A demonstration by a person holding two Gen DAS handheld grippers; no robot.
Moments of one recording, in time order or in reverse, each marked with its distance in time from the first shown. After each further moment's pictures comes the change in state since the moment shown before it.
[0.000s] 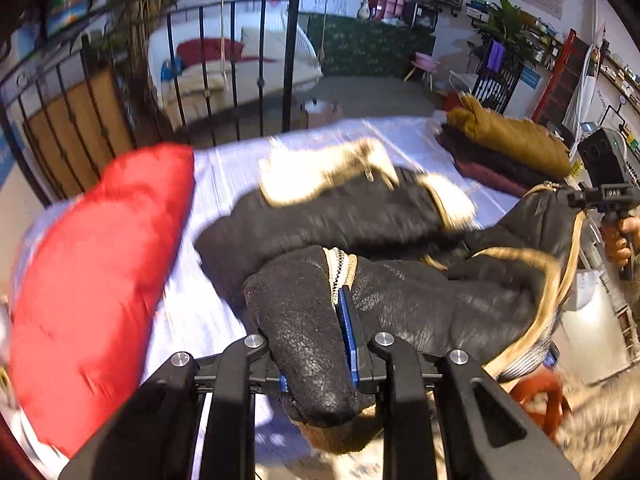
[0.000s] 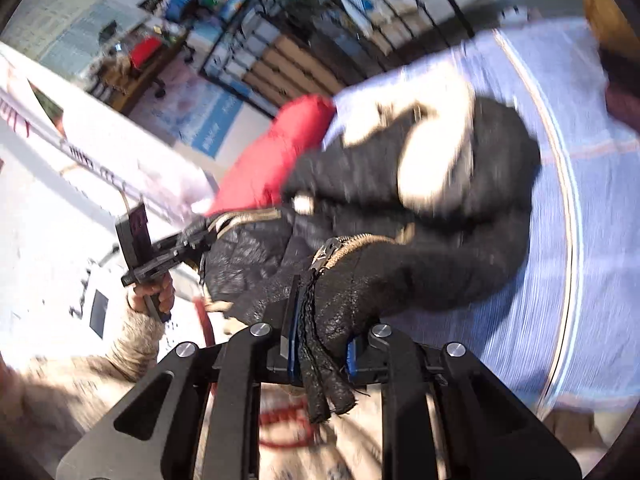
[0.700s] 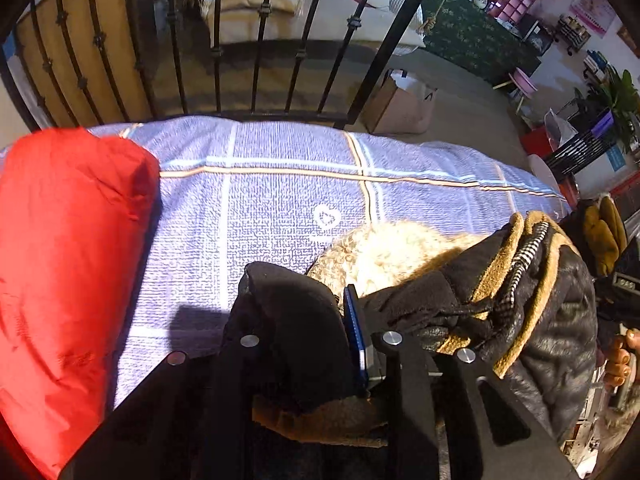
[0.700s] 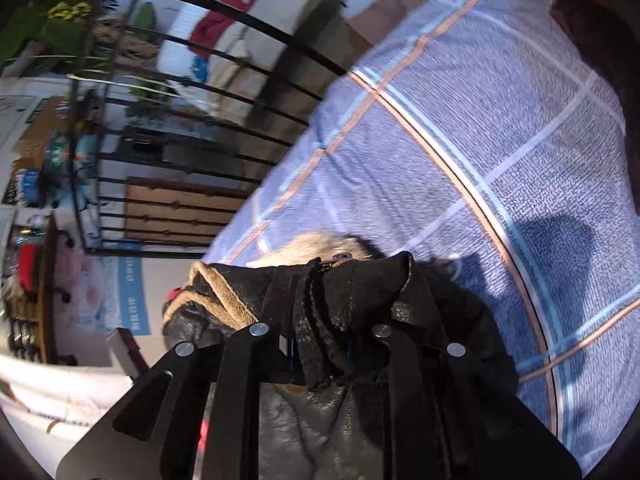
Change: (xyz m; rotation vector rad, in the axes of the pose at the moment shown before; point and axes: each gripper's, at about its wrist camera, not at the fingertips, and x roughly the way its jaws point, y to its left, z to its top) left arm 0.304 0.123 0.151 -0.386 0.226 0.032; right arm 0.165 -0.230 0.217 0.597 -0.086 -0.257
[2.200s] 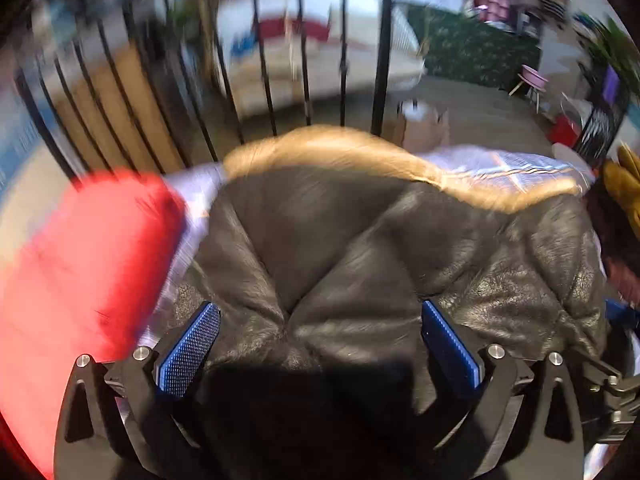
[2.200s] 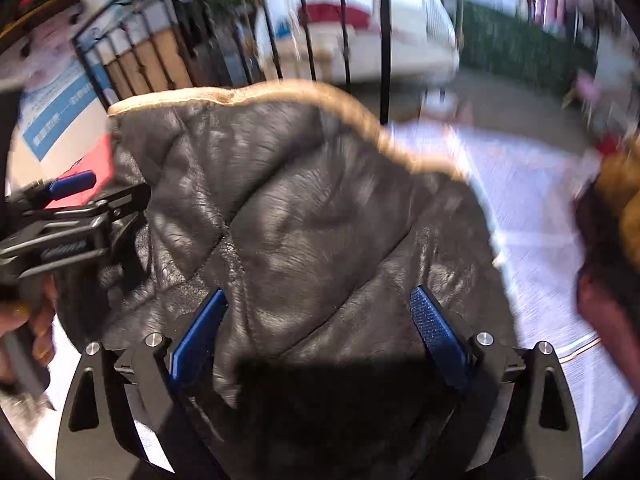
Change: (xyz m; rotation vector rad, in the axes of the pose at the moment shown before) left arm 0.010 -0.078 -0.062 0.112 -0.206 0.237; right arm 0.026 0.089 -0.155 -0.743 -0.213 -0.351
